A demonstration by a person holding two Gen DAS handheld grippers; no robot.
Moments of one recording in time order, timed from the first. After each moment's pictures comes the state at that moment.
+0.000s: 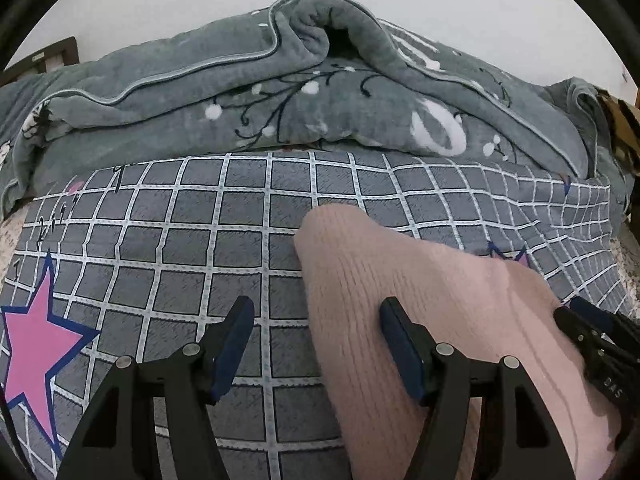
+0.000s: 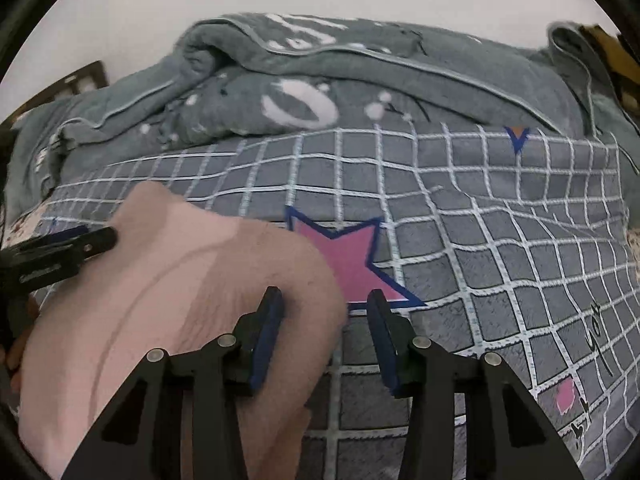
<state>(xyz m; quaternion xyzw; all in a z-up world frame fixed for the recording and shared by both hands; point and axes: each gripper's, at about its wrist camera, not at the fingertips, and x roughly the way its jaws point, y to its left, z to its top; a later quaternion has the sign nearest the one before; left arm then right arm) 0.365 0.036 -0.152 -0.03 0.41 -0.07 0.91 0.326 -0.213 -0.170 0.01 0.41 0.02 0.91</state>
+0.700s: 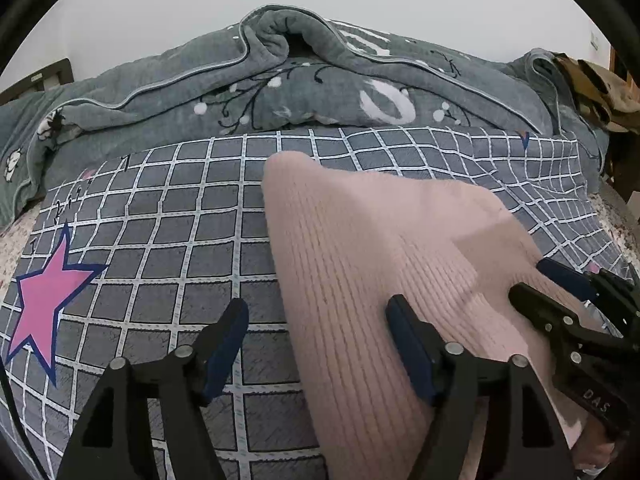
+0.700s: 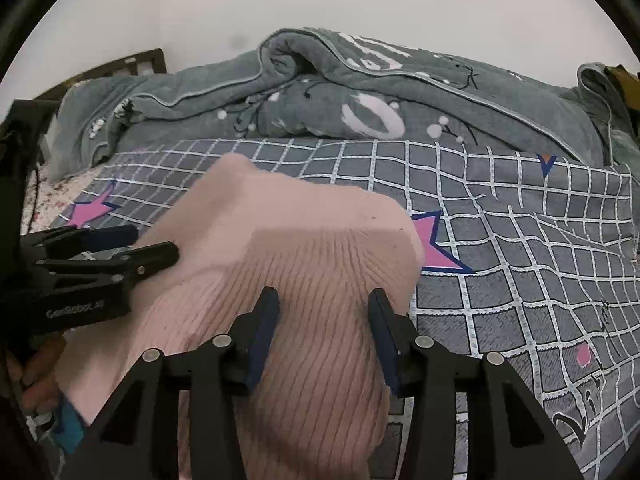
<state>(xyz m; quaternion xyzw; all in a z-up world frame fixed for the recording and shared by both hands) 0.287 0.014 -0.157 0.01 0.39 -0.08 0.92 0.263 -0.168 -0.165 -0.03 0.37 0.09 0.92</state>
